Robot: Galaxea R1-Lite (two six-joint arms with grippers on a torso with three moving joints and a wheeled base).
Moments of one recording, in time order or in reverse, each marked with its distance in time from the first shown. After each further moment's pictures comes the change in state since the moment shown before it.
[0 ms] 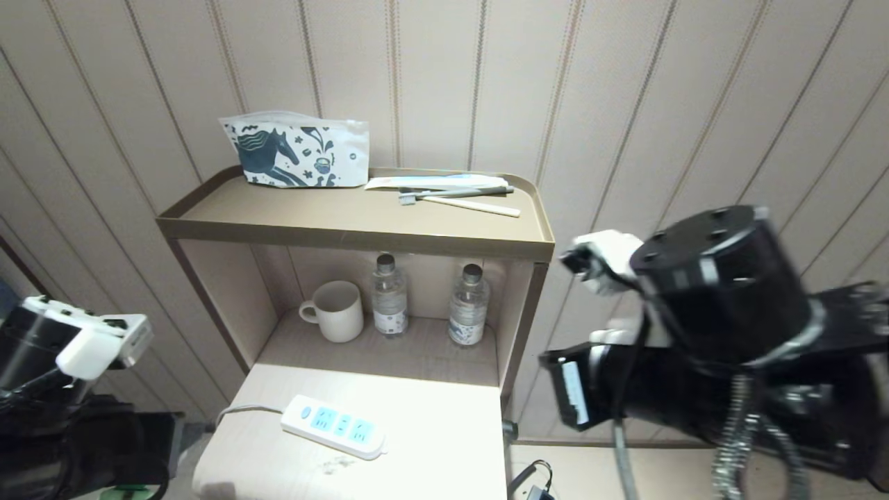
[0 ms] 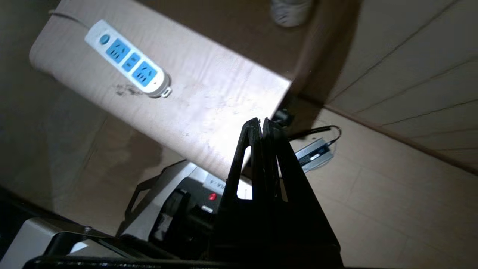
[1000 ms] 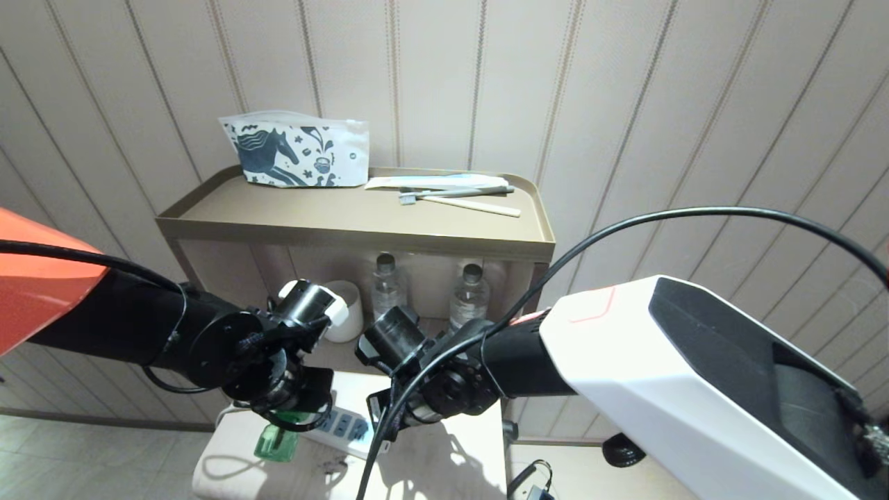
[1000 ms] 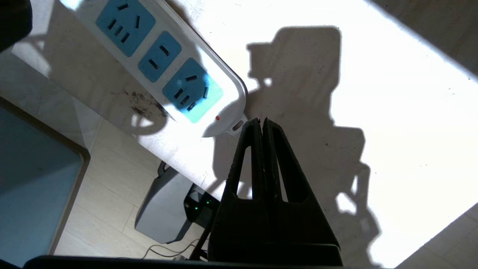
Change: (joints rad) left arm -0.102 0.676 -0.344 -0.110 0.000 -0.047; right arm 0.020 0.896 -0.659 0.061 0.237 0.070
